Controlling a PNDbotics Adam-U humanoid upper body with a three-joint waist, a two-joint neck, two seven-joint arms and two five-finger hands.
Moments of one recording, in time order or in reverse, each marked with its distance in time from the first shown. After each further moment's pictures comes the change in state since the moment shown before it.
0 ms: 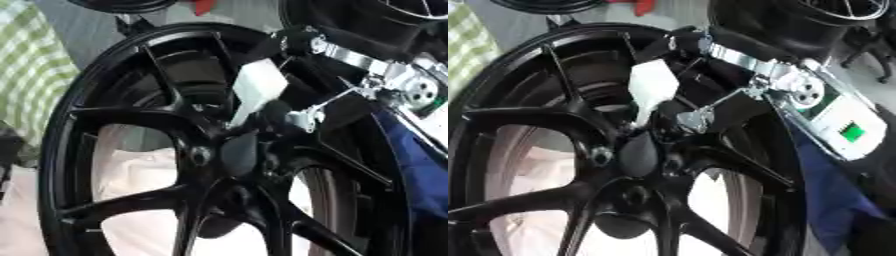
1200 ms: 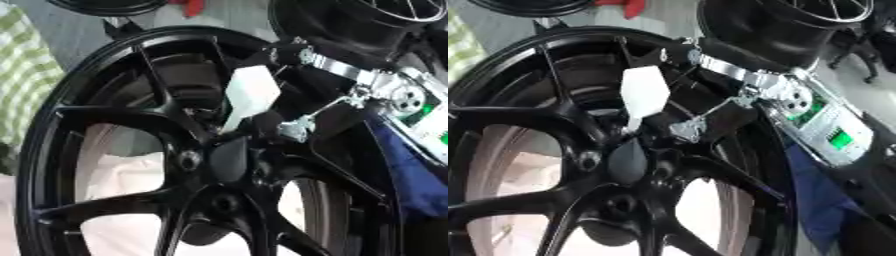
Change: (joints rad) left arm -0.001 -0.017 0.000 0.000 -0.004 0.002 -0.002; right arm 0.014 0.000 -0.016 -0.006 0.067 0.003 0.019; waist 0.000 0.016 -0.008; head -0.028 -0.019
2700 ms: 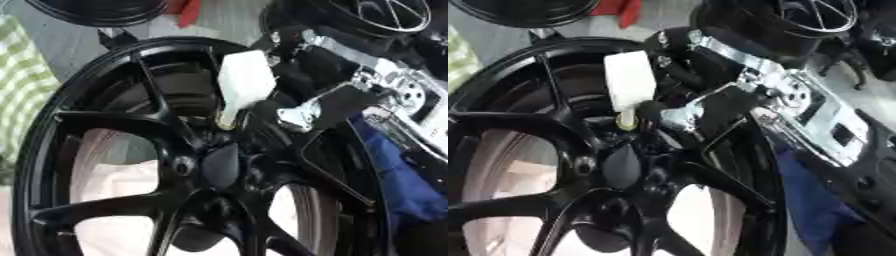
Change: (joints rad) left arm 0.010 -0.009 0.006 0.000 0.000 0.010 0.002; right arm 0.013 -0.027 -0.027 -0.062 -0.591 0.216 -0.122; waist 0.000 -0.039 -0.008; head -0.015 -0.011
